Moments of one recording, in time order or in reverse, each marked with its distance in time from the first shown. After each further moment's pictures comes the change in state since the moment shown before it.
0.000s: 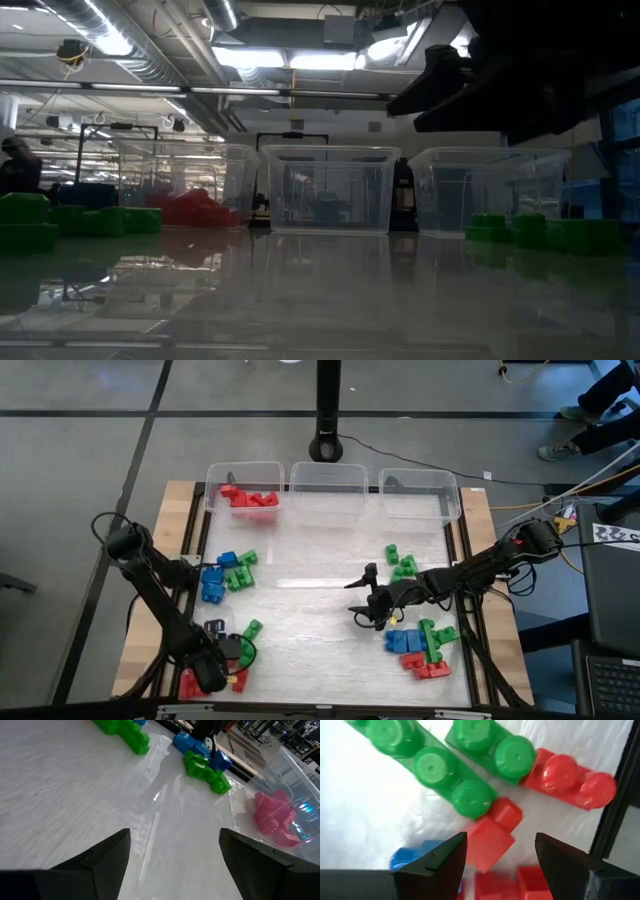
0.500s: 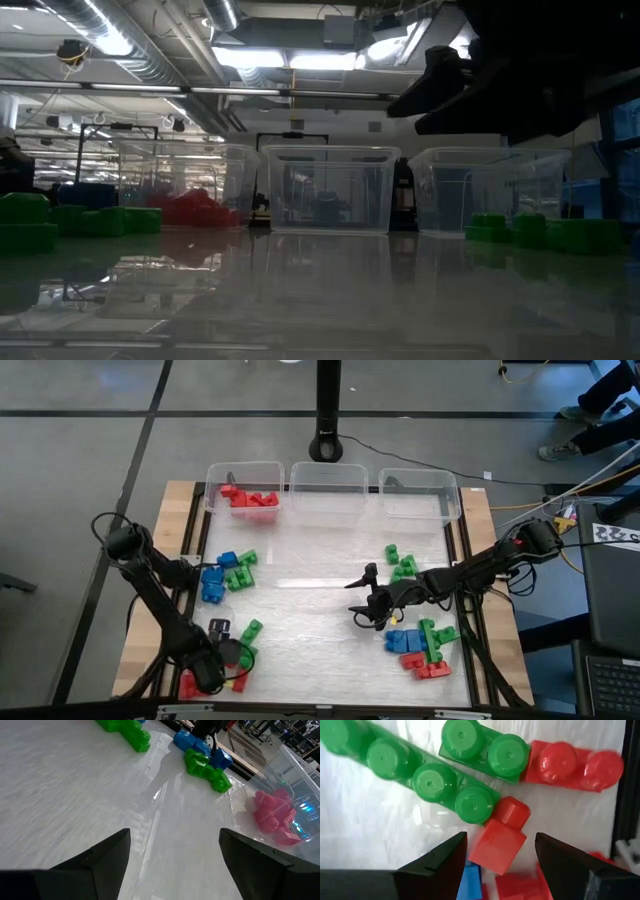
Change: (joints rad) left arm -0.016 0.008 -0.003 -0.006 -0.031 0.211; right arm 0.000 0.000 0.000 -0.009 0.001 -0.001
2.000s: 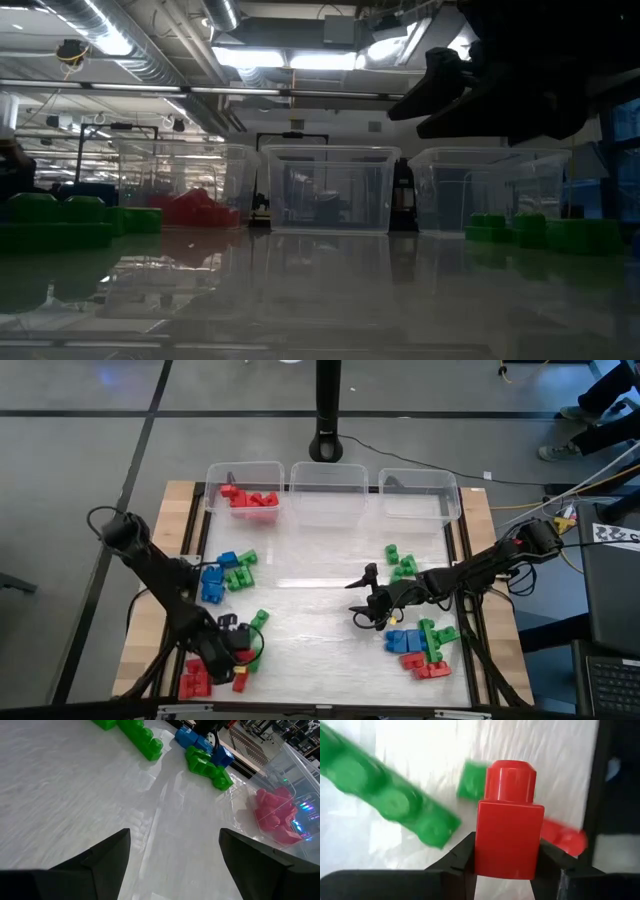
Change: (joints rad) left arm 0.122 -0.127 -0.111 0.232 -0.036 -0.100; right arm 0.000 0.000 0.000 -0.014 0.001 -0.003
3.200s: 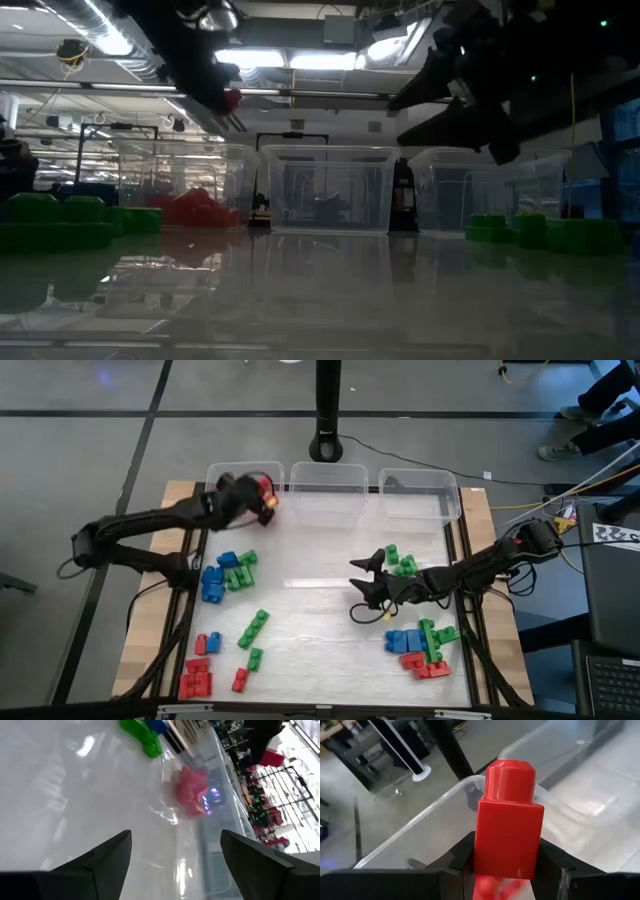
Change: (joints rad) left arm 1.289 -0.340 0.001 0.159 -0.507 0.922; right arm -0.032 0.000 0.000 0.023 0.379 -0.320
